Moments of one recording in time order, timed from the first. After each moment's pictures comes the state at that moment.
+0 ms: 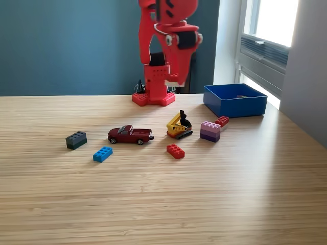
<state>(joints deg) -19.9 100.4 86.0 98.4 0.4</state>
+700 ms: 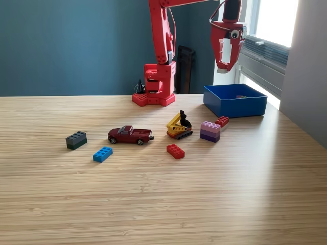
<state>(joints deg) -69.8 100.5 85.3 97.6 16.7</state>
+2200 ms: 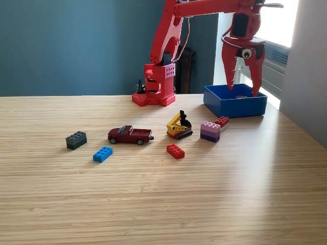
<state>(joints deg) -44.0 73.5 60.5 98.3 5.0</state>
